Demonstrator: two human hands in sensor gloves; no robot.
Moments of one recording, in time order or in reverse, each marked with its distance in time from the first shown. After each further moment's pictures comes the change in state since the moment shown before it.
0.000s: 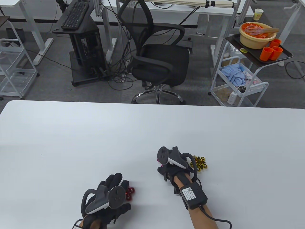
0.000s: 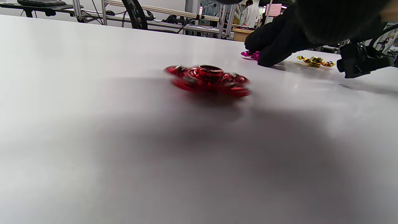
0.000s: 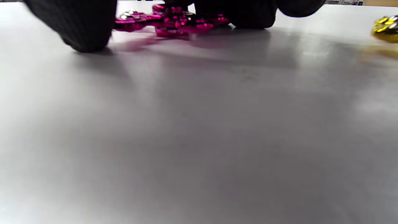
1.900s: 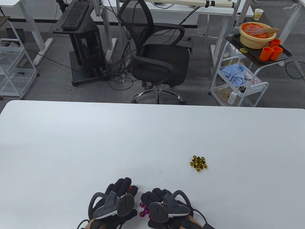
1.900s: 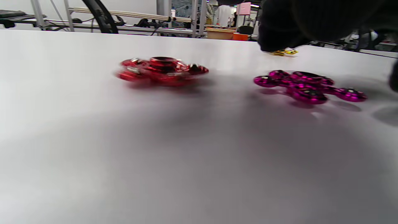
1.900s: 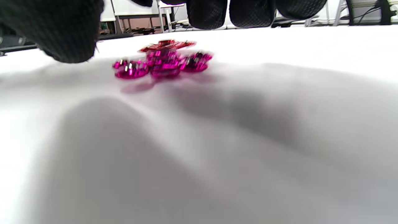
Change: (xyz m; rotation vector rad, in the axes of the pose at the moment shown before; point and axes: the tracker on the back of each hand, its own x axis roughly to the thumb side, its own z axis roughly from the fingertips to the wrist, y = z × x) left_hand 0.040 -0.014 0.005 0.017 -0.160 -0.088; right_hand 0.052 0.035 0.161 -0.097 -0.605 0.063
